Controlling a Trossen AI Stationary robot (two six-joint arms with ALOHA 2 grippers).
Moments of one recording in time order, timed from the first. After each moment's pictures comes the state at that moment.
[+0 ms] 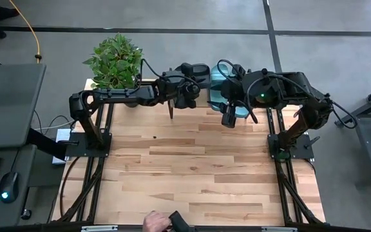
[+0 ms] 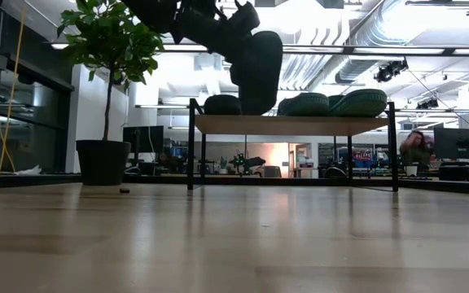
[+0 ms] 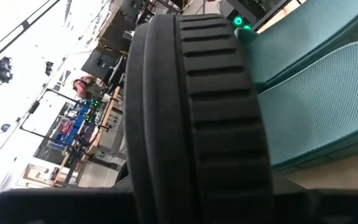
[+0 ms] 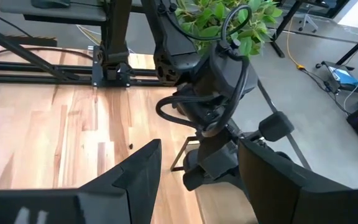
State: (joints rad) left arm 0.45 1.75 1.31 0.25 -0.17 0.97; right arm 0.12 1.65 2.35 -1.26 0.42 -0.05
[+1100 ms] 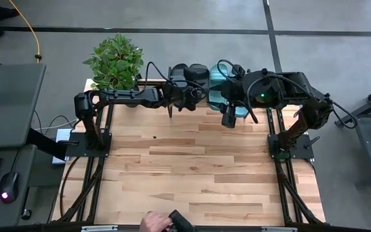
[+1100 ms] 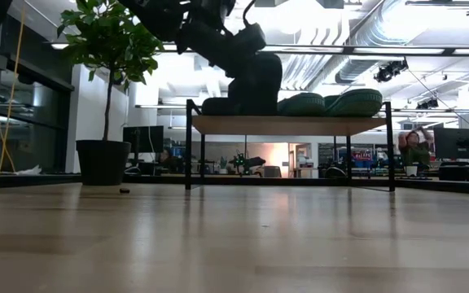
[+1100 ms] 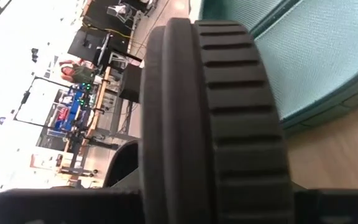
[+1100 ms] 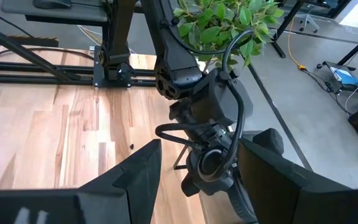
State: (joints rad) left arm 0.44 1.82 1.32 0.19 -0.27 1.04; right arm 0.12 1.65 2.35 -1.25 0.41 -0.05
